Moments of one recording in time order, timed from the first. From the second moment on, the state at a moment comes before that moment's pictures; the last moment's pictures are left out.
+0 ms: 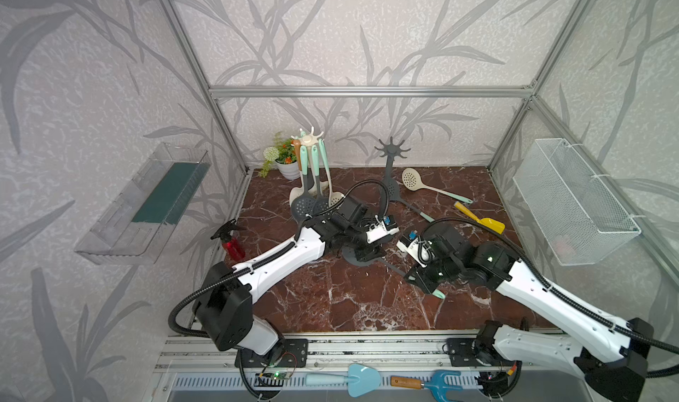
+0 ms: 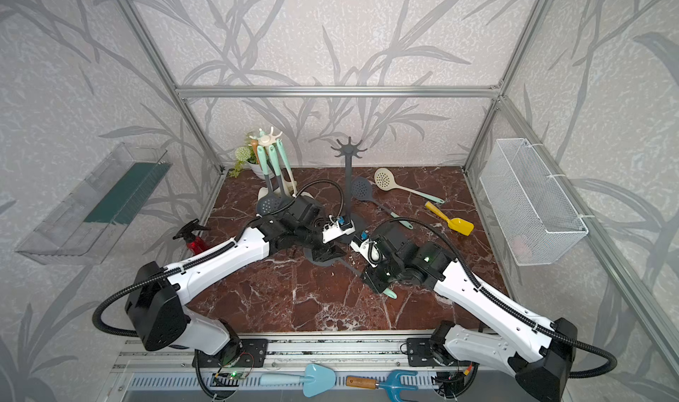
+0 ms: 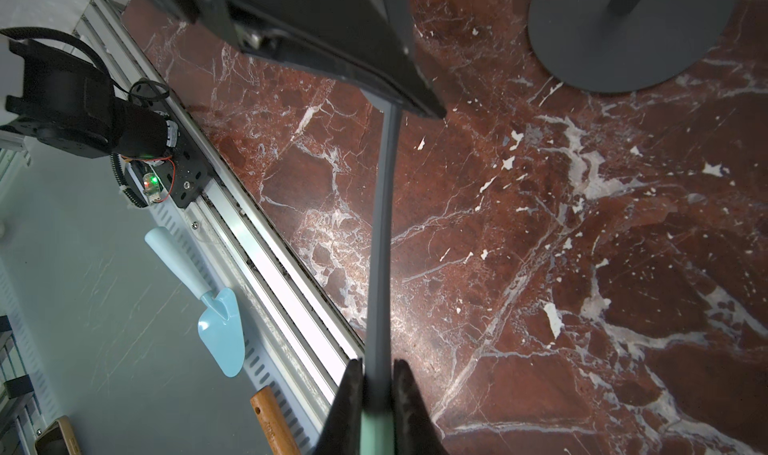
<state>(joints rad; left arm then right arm) -0.72 1.50 1.19 -0.56 0.43 0.45 0.80 1.08 1.04 -0.95 -0.27 0.18</state>
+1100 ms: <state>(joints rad) -0.74 1.33 1.11 -0.53 0.37 0.68 0.65 1.07 1.03 -0.78 -0.49 0.20</state>
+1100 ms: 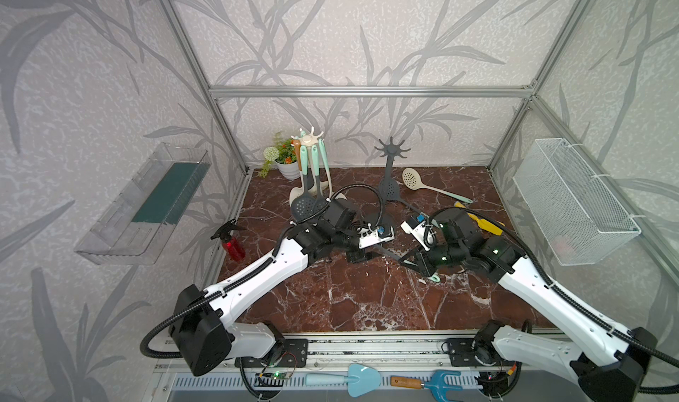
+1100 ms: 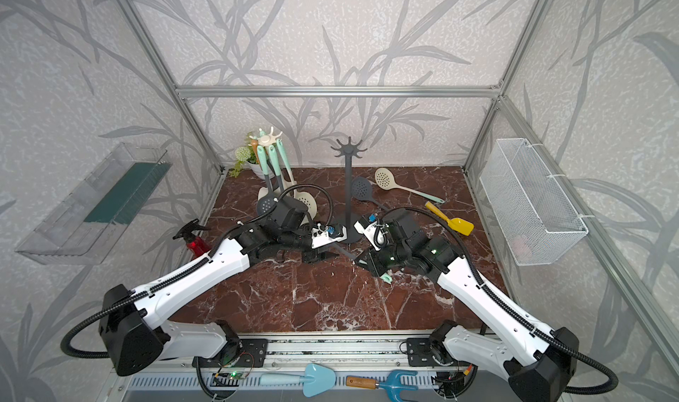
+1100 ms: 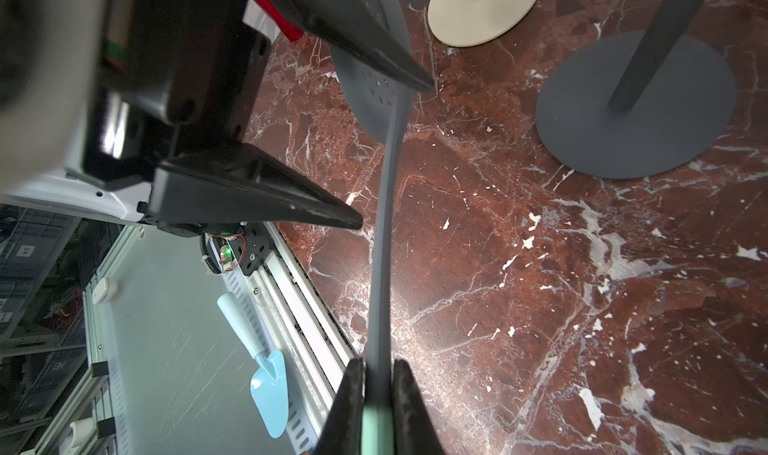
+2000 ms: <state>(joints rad) -0.89 1.32 0.99 -0.36 0.01 0.97 0.49 1.11 0.99 -0.74 -0.75 0.32</state>
